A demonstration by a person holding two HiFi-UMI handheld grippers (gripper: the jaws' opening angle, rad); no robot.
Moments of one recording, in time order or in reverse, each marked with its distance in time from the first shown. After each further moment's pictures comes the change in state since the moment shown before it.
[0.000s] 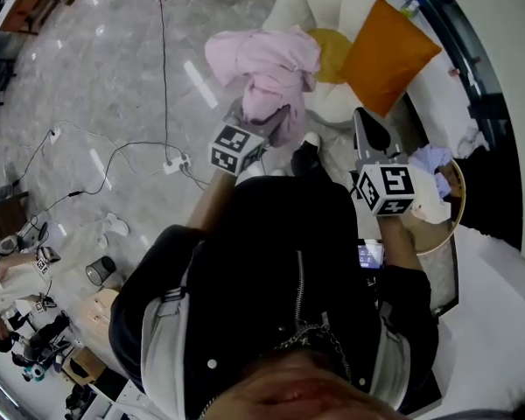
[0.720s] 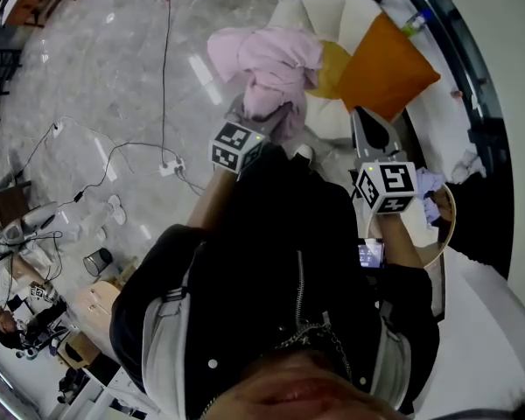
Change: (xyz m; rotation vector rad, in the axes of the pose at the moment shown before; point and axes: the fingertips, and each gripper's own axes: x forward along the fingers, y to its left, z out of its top) left arm 0.117 0.030 0.051 -0.024 0.016 0.050; right arm 0.072 -0.112 0.031 0.022 0.032 0.079
